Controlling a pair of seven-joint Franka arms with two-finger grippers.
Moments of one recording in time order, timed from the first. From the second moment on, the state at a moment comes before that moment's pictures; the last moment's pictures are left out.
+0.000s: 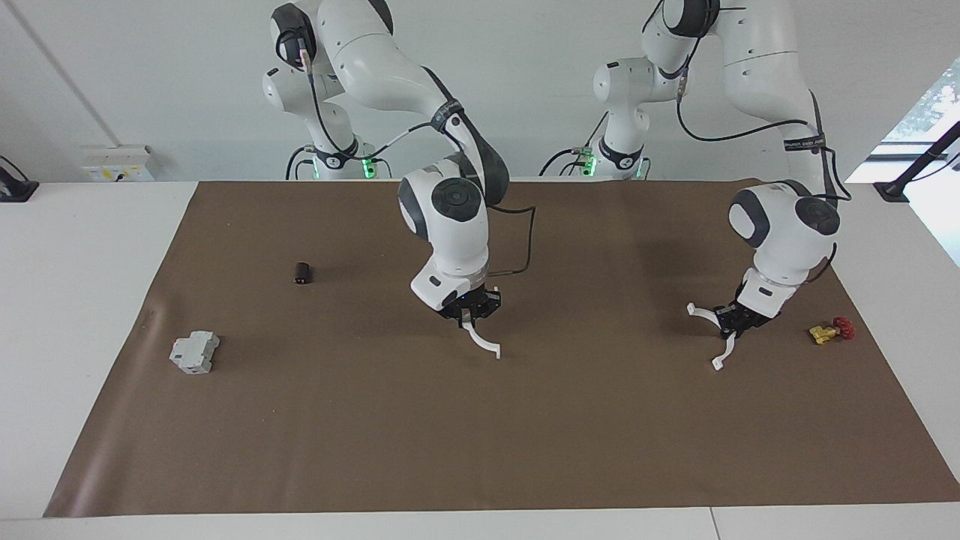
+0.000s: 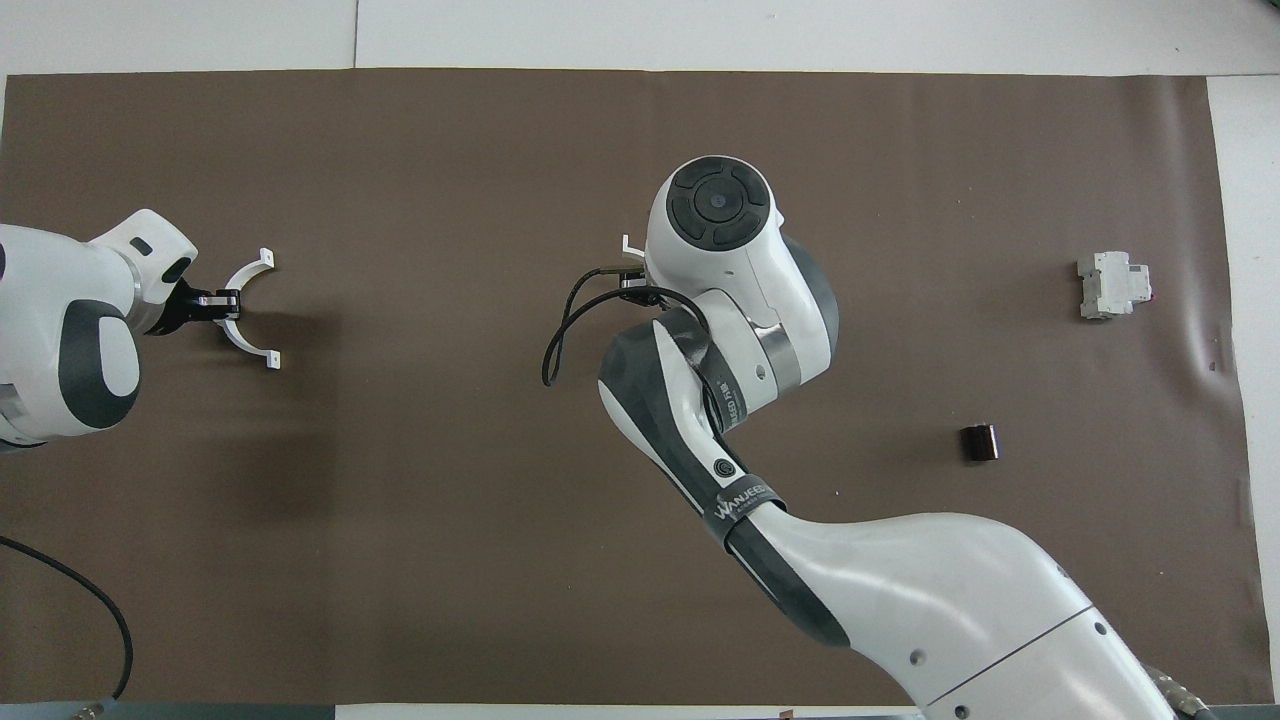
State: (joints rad) left arm 0.03 0.31 0.05 -2.05 -0.03 2.47 0.12; right arm 0.60 0.55 -0.11 -1.51 0.08 2.09 0.51
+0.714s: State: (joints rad) left arm 0.03 0.26 0.05 -2.03 -0.03 2.46 0.12; right arm 0.61 0.54 -0.11 -1.64 0.08 2.18 0.44
